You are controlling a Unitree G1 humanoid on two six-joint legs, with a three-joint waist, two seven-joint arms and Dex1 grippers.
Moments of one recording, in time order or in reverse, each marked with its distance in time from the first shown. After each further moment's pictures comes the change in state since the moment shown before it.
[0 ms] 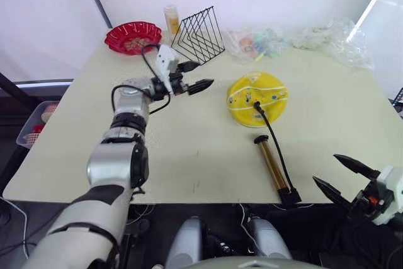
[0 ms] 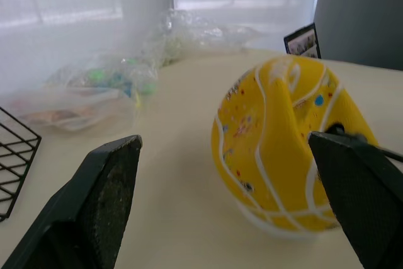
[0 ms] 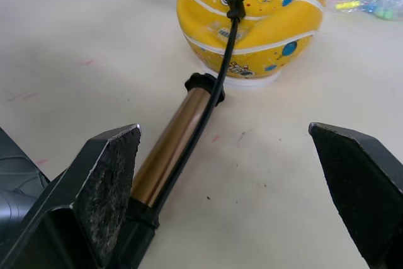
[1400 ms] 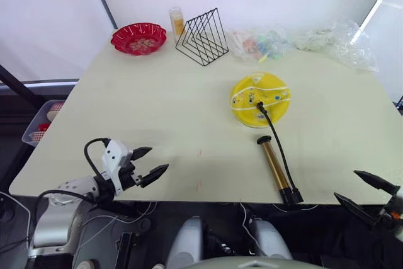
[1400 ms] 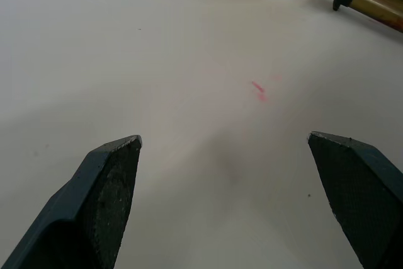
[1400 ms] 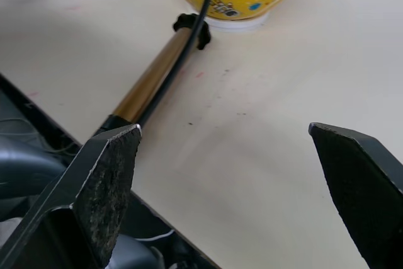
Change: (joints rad) left arm 1.084 0.190 0.015 -1.222 -0.247 0.515 0.324; right arm 0.078 -0.075 -0.077 0.175 0.021 -0.103 0.124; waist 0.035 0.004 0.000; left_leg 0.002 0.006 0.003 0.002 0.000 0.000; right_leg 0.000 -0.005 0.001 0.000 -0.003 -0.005
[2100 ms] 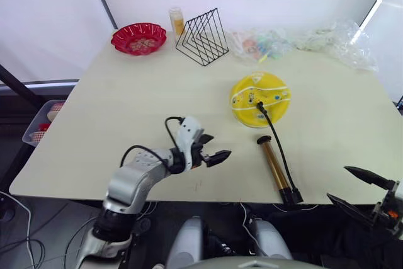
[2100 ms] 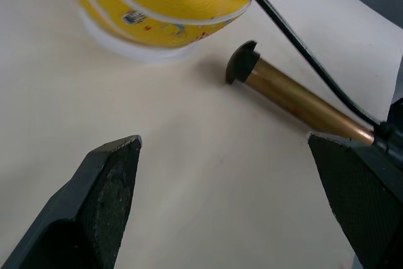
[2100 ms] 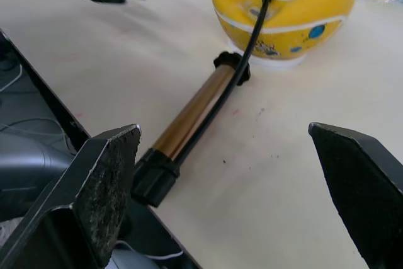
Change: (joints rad) left arm -0.398 -0.277 -0.373 -0.094 -0.035 0.491 0.313; right arm 0.003 -0.016 0.006 -0.142 0.035 0.042 0.008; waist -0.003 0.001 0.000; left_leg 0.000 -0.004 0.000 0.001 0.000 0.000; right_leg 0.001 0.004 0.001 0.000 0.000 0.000
